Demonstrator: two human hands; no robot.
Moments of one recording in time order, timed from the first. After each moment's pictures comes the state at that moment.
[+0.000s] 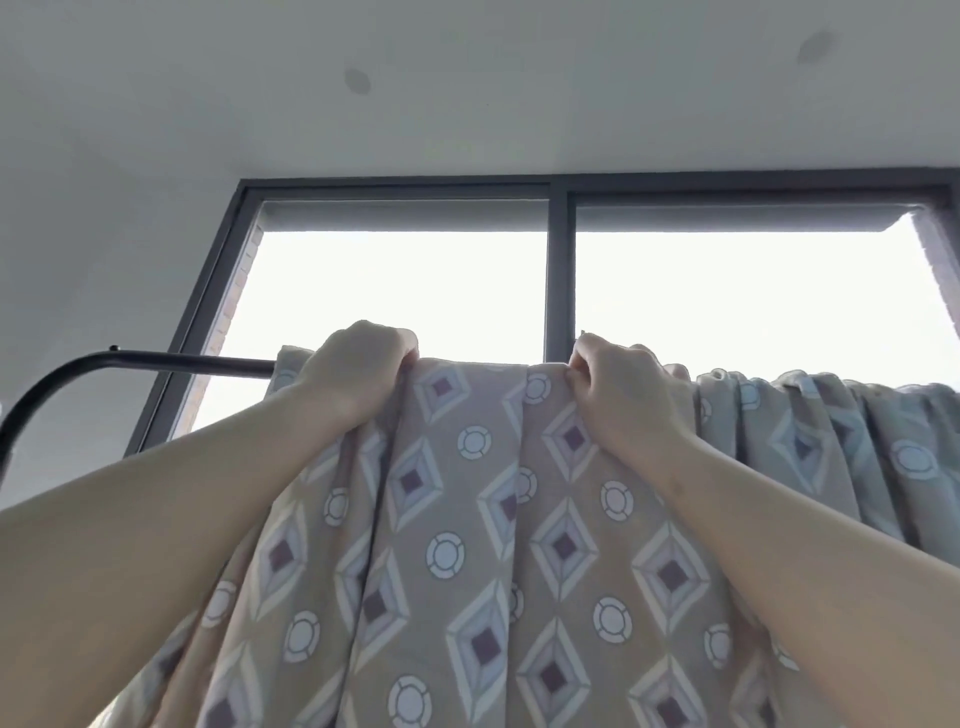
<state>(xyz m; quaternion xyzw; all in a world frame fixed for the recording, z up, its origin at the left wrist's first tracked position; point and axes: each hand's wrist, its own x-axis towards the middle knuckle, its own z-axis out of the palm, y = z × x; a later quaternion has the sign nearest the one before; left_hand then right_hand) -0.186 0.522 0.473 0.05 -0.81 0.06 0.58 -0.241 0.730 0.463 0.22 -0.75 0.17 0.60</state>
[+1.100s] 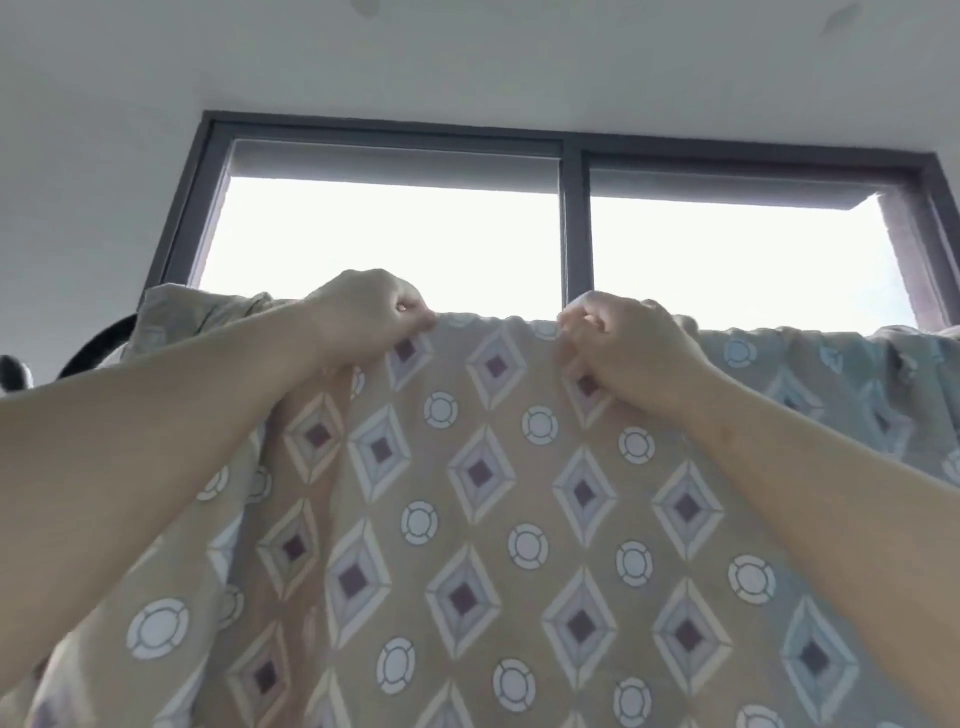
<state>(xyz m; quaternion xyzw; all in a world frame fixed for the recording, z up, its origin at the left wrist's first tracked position) -0.165 0.374 0.484 -0.08 -0.86 -0.07 0.51 -0.205 0.596 0.461 0.22 -0.80 0.20 0.51</state>
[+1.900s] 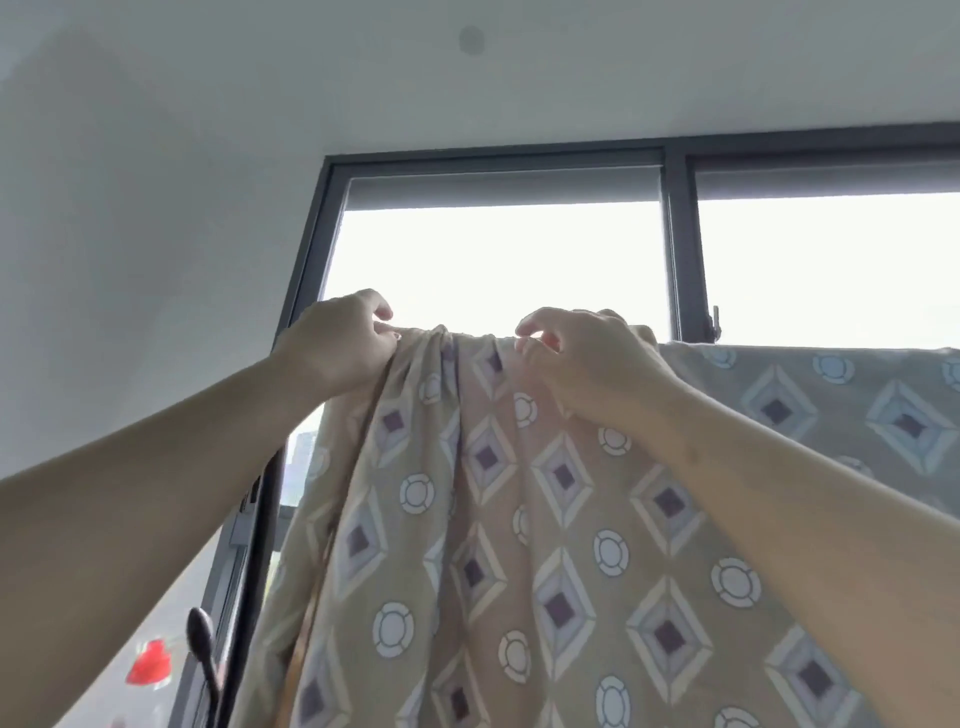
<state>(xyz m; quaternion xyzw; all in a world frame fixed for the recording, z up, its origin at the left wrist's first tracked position) -0.127 0.239 0.463 0.08 -0.81 -0.11 0.56 -0.165 0.452 0.458 0.34 -0.78 0.18 0.49</state>
